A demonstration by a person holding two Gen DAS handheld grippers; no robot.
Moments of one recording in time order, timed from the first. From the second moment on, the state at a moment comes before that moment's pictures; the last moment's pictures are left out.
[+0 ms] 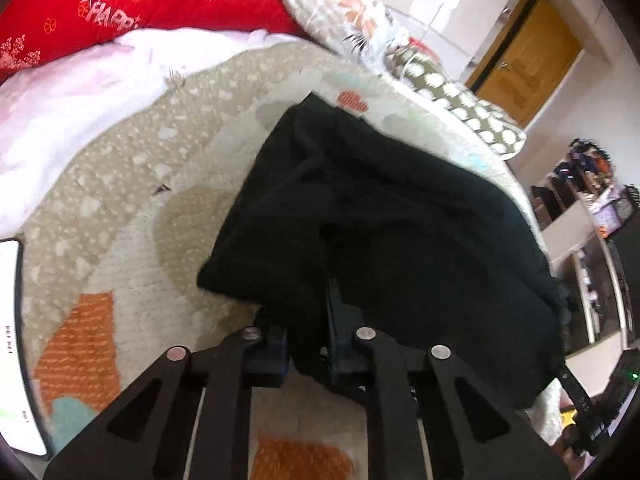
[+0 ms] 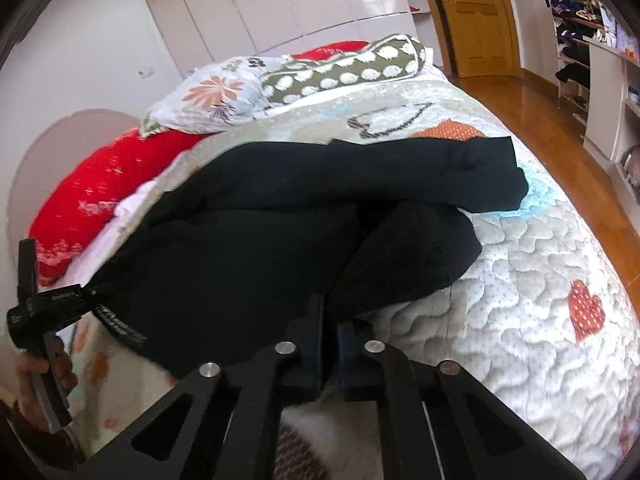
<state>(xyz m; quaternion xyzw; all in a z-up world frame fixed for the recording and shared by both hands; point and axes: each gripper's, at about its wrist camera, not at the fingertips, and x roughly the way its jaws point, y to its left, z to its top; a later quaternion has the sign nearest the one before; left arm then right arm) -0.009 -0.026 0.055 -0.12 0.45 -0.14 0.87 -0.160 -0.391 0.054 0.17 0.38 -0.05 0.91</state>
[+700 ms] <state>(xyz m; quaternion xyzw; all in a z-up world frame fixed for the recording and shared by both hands) -0.041 0.009 0.038 -0.12 0.47 -0.11 0.87 -0.213 -0.453 0.048 0.26 0.39 -0.11 0.88</state>
